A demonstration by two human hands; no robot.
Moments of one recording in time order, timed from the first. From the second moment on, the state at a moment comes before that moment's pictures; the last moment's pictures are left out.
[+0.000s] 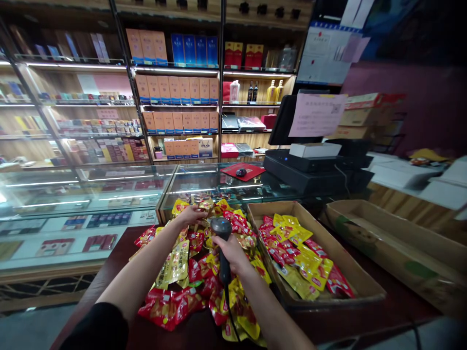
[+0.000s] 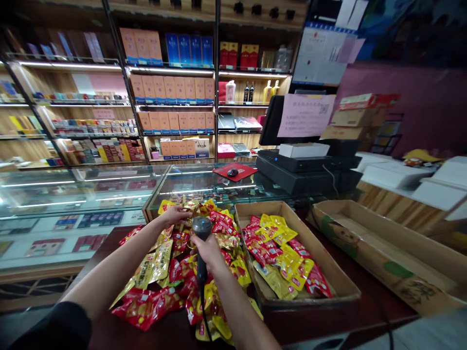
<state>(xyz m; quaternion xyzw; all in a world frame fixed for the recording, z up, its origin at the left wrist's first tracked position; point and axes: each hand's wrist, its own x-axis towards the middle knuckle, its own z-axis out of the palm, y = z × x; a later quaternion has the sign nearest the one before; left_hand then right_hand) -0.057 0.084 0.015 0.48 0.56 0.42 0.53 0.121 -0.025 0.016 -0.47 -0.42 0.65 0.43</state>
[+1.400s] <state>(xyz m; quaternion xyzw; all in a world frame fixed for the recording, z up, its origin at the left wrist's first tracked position) 0.070 0.047 0.052 0.57 0.47 0.30 0.61 0.236 -0.022 0.057 -0.44 -0.36 0.55 0.62</state>
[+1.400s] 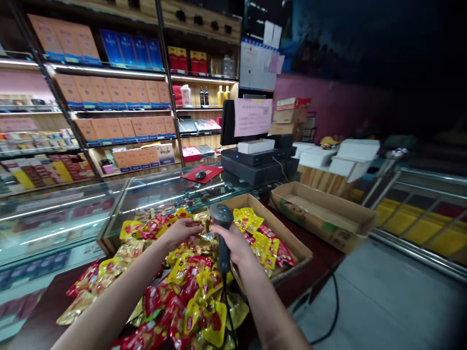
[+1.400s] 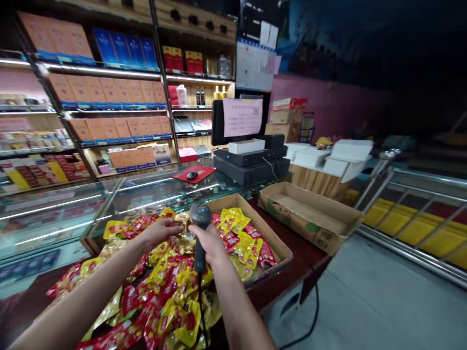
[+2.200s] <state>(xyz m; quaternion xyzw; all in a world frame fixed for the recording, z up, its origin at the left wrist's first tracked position) 0.005 0.037 0.040 0.57 0.53 0.31 0.55 0.229 -0.042 0.064 -0.40 -0.37 0.62 0.57</state>
